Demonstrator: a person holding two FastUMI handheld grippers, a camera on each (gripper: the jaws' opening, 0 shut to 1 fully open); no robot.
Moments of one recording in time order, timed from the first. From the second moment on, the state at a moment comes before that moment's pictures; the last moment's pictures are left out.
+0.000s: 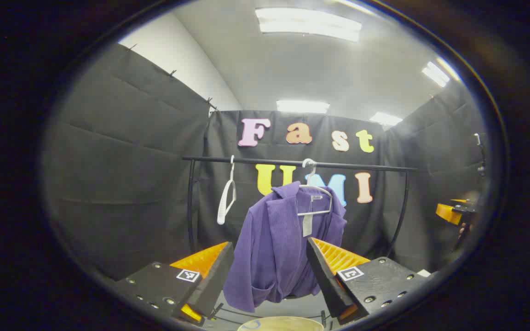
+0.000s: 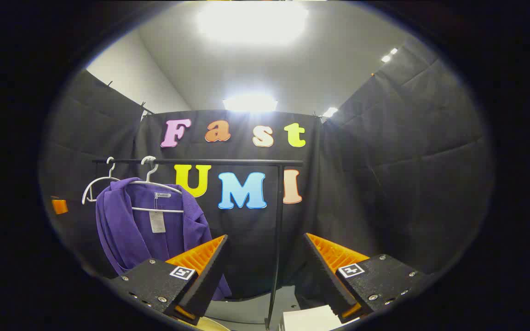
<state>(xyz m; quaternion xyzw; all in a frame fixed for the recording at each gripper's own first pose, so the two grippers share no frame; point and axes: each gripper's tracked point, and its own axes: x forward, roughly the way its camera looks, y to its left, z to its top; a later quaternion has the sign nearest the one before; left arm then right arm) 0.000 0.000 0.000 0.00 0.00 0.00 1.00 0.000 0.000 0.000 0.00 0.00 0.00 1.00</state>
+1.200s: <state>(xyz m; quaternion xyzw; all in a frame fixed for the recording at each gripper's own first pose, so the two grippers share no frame) 0.020 0.015 -0.023 -0.01 0.03 -0.03 1.00 0.017 0.092 -0.013 0.00 0.05 0.05 1.00</state>
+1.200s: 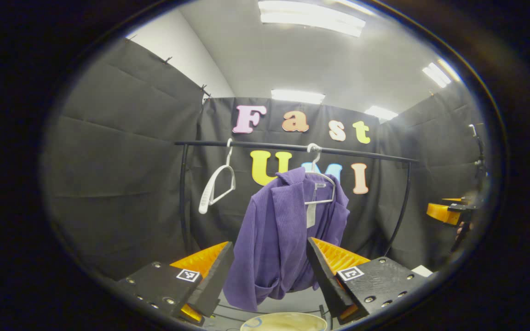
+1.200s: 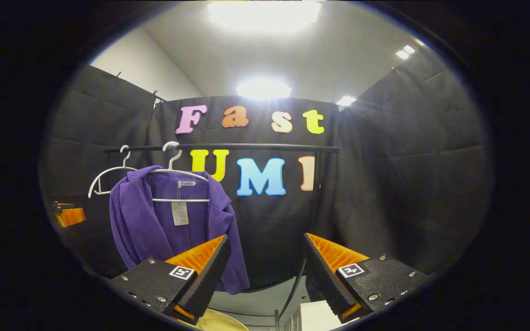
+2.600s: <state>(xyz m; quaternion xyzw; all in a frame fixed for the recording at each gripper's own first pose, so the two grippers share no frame) 0.150 -0.007 -0.053 -0.04 0.09 0.17 0.98 0.269 0.247 -0.100 0.07 0.13 0.22 0.96</state>
